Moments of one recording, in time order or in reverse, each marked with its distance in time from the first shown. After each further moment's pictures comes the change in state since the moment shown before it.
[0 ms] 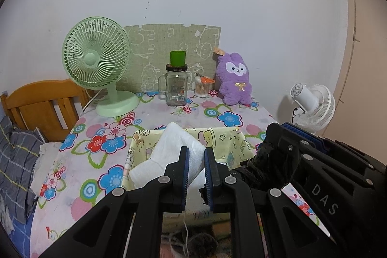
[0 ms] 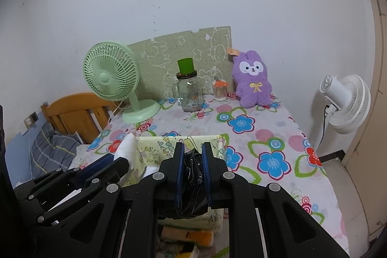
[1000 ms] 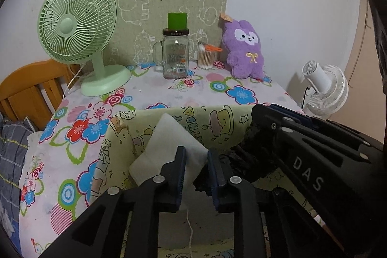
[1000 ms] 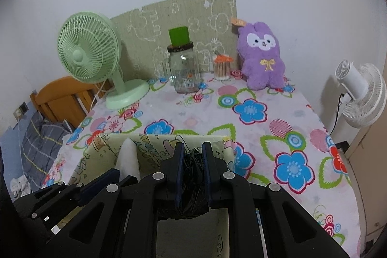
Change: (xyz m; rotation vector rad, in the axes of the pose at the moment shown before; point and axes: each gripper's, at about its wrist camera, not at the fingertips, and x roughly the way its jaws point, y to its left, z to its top) left arm 0.089 0.011 -0.008 0.002 0.155 -0.004; right arm 0.108 -0.007 0.002 -0.005 0.146 -0.011
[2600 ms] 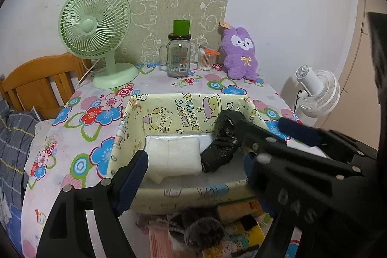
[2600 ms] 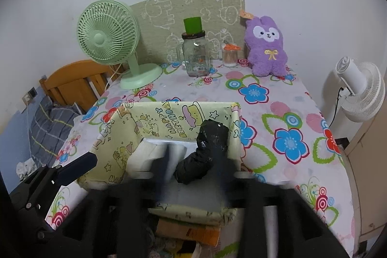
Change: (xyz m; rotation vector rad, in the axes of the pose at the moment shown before) left arm -0.061 -0.009 -0.029 -0.043 -0.027 -0.002; right arm -0.056 0.015 -0.029 -0.043 0.034 0.030
